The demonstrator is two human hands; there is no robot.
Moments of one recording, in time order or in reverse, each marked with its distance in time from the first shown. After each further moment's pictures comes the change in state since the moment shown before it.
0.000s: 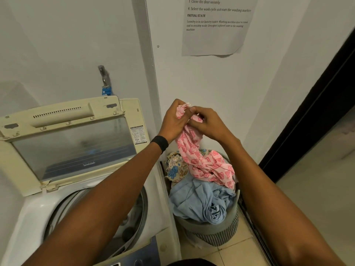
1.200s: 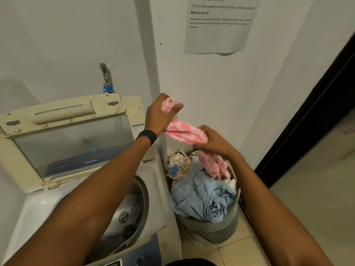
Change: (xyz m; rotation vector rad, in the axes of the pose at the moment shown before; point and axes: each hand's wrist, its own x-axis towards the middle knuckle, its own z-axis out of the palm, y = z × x) left_hand 0.007 -0.009 -0.046 0.297 0.200 -0.012; right_hand -0.047 0.036 0.016 0.086 -0.231 0.360
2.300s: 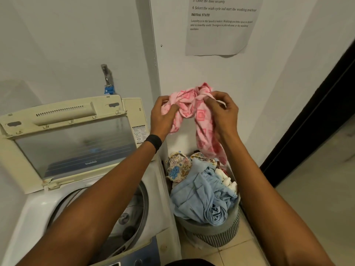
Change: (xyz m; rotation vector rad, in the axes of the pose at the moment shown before) left_hand -0.008 0.007 0.015 -0.339 0.065 -0.120; right_hand 0.021 -0.067 -0.024 0.679 0.683 -0.144
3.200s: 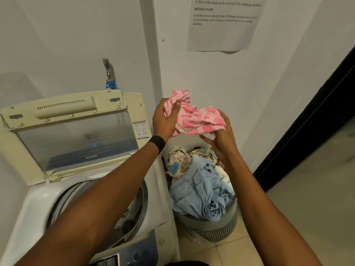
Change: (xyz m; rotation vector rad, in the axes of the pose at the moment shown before) left_hand -0.014 -0.015 0.007 0.090 0.058 -0.028; right_hand -0.031 0.055 -0.027 0.182 -0.171 0.346
